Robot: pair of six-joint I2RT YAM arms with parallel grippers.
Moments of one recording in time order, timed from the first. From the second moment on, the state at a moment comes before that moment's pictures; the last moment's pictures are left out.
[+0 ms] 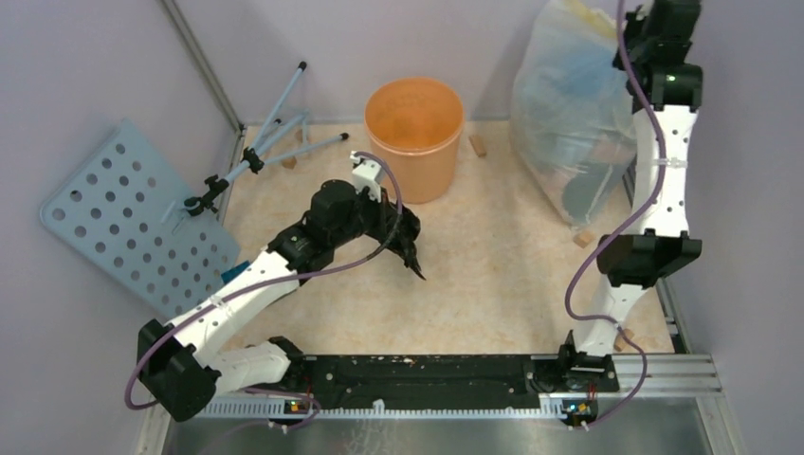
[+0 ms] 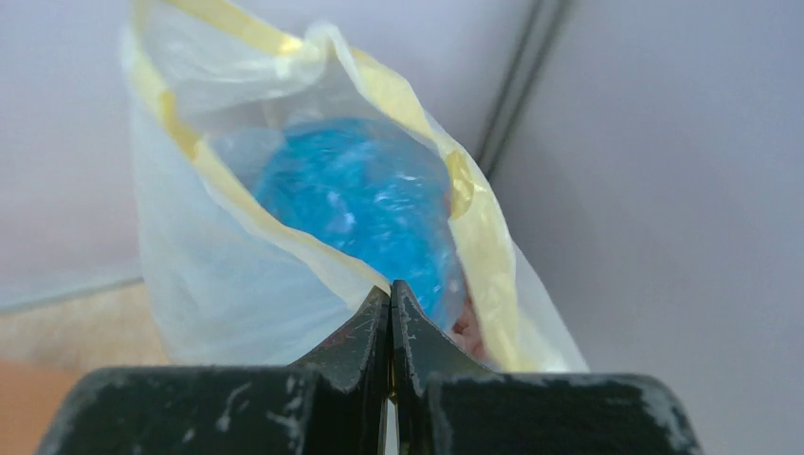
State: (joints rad) left arm -0.66 1.12 0.94 -0.18 0.09 -0.29; right arm -0.03 1.89 2.42 -0.80 0.21 -0.03
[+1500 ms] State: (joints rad) left arm -0.66 1.16 0.90 -0.12 0.20 -0.32; right arm 0.16 1.22 1.20 -0.38 -0.35 0.29
